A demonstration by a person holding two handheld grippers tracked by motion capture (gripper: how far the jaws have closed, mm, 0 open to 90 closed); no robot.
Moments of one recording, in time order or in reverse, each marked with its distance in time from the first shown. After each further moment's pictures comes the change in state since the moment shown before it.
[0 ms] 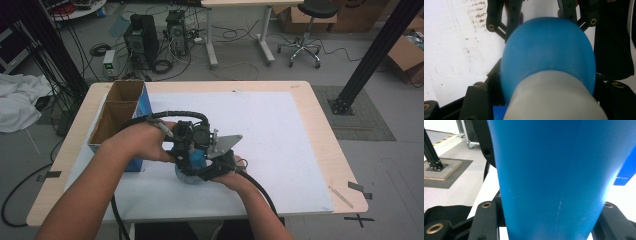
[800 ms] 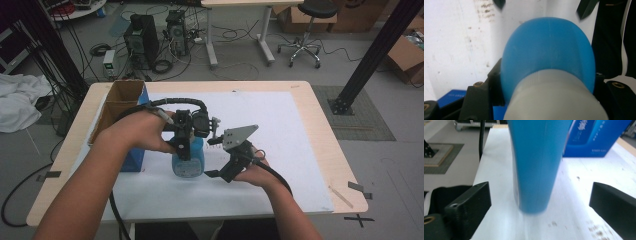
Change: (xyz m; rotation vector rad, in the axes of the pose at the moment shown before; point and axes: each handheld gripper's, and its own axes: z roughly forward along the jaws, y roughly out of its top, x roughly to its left) left arm 0.022 -0.003 -0.019 0.039 -0.051 -0.111; right arm -0.009 0.011 -0.052 0.178 -0.061 0.041
